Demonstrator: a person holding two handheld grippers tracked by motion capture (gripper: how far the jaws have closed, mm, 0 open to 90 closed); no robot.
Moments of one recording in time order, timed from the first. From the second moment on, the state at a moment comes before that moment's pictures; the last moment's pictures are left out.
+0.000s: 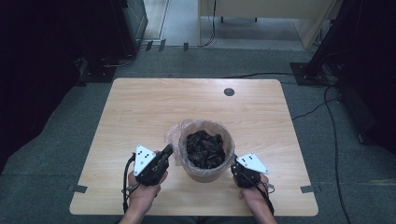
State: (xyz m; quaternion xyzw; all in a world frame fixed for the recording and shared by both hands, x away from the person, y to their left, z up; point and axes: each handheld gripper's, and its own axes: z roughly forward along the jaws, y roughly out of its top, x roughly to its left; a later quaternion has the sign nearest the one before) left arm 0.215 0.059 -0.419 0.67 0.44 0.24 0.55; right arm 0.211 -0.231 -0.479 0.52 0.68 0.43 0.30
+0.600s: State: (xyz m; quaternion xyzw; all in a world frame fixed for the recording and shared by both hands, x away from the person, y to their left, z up) left arm 0.224 0.020 -0.369 0.68 0.38 0.24 0.58; right arm 0.214 -0.223 -0.400 0.48 0.62 0.46 0.42
